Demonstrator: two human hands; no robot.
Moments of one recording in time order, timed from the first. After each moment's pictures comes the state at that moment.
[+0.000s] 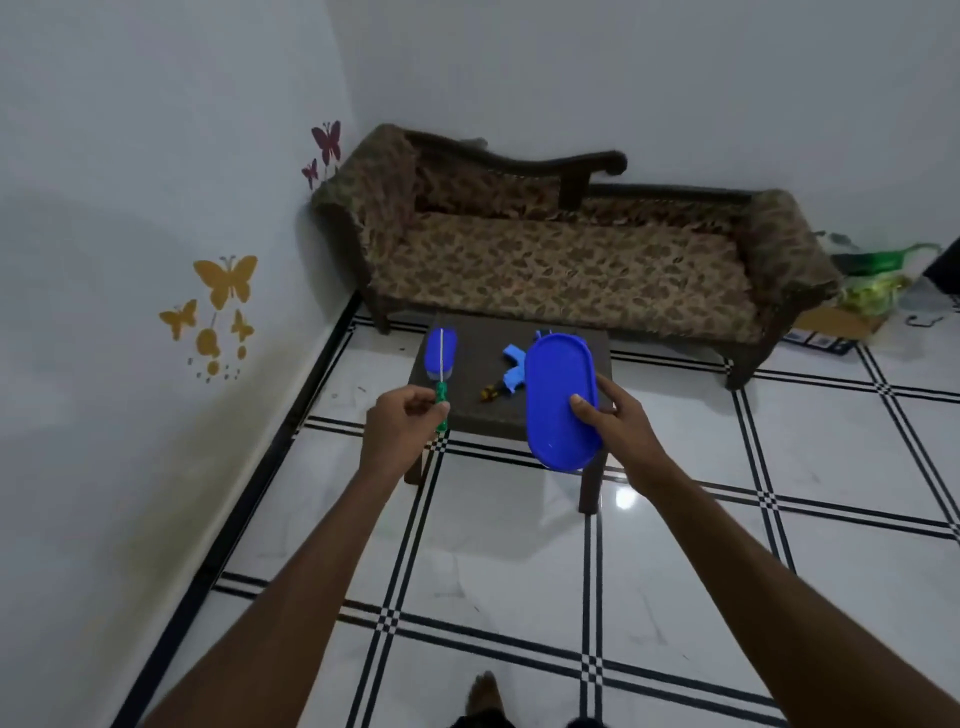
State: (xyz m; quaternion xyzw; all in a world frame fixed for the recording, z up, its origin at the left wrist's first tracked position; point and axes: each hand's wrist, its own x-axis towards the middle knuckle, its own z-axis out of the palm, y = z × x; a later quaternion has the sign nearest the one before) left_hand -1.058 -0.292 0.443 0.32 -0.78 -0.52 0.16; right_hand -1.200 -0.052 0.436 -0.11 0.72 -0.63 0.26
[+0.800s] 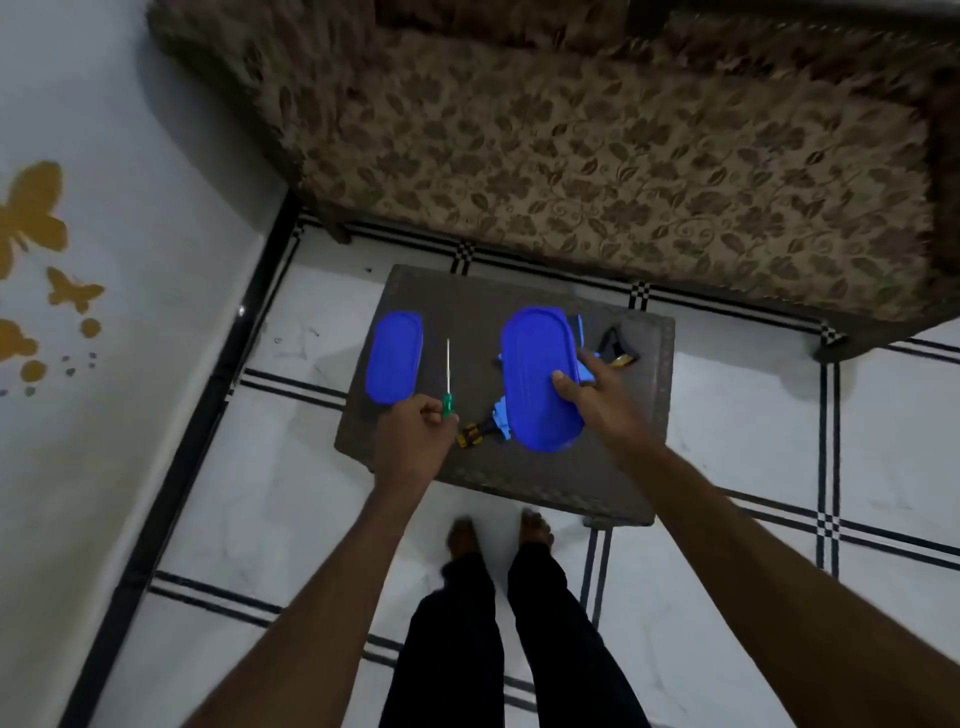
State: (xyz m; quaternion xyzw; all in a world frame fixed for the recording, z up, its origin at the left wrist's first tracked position) left_hand -1.453 -0.439 0.220 0.48 -0.77 -0.41 -0.02; right_hand -1.606 -0.279 0.218 -0.01 0.77 -0.52 0.37
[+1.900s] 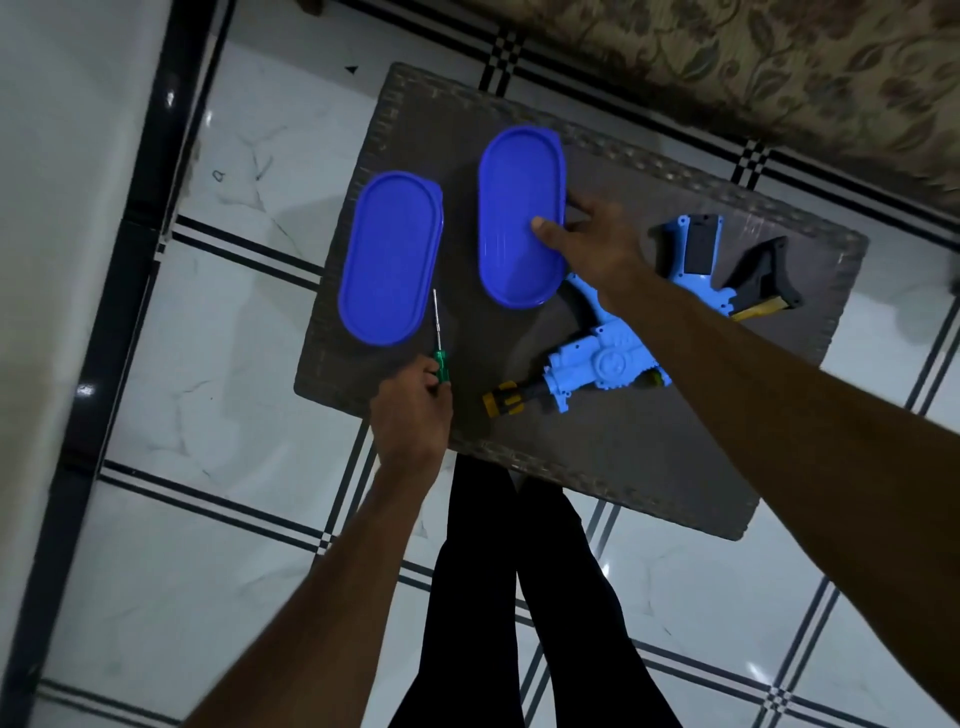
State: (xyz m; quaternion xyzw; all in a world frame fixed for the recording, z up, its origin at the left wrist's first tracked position) left_hand -1.456 -0.493 -0.009 0.53 -0.77 -0.34 -0.08; right_hand -1.697 -0.450 -0.004 -0.05 0.81 -0.44 0.39
